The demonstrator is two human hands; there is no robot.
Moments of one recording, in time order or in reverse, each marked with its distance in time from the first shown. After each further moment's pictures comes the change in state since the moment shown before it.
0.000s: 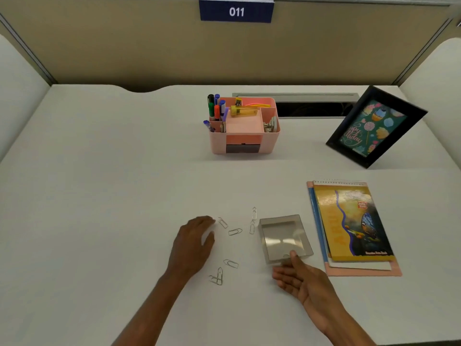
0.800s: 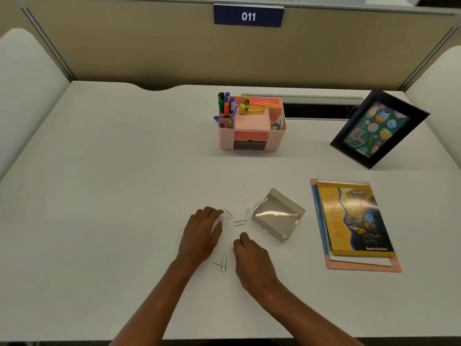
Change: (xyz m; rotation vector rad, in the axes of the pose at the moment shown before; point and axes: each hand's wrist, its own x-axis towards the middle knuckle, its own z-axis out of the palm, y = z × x) left_hand -0.001 0.004 0.008 0.114 0.115 0.173; right_hand 0.015 0.036 0.101 -1.771 0.061 -0.833
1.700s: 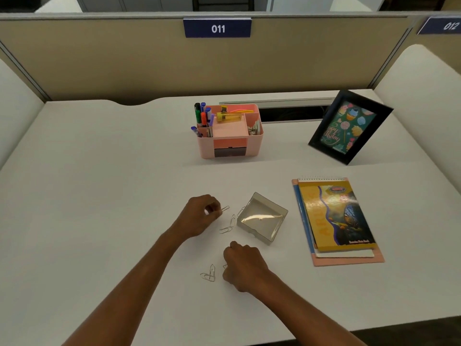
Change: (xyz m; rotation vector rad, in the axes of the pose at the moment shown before) left_hand 0.079 0.015 -0.018 -0.287 -0.244 0.065; right_hand 0.010 0.013 -0.020 0.038 -0.256 -0.067
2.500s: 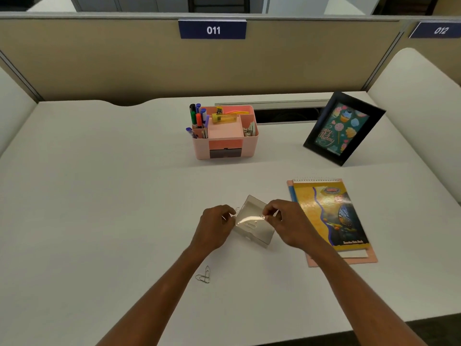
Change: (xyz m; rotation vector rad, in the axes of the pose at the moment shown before) left_hand -0.008 0.037 0.048 -0.165 0.108 -0.151; right_hand -0.005 0.109 -0.062 0.526 0.442 0.105
